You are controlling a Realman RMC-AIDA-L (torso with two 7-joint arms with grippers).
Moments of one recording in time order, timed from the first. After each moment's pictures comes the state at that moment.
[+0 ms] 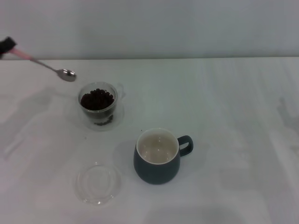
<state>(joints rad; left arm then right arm) -0.58 -1.96 0.35 0.35 -1.46 -1.30 1.47 0.31 2.01 0.28 0.31 -1.52 -1.45 0.08</state>
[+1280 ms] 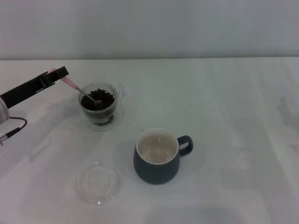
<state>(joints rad) -0.65 -2.04 0.53 0.34 -1.39 -1.08 1.43 0.32 2.01 0.28 0.31 -1.52 -1.46 0.13</state>
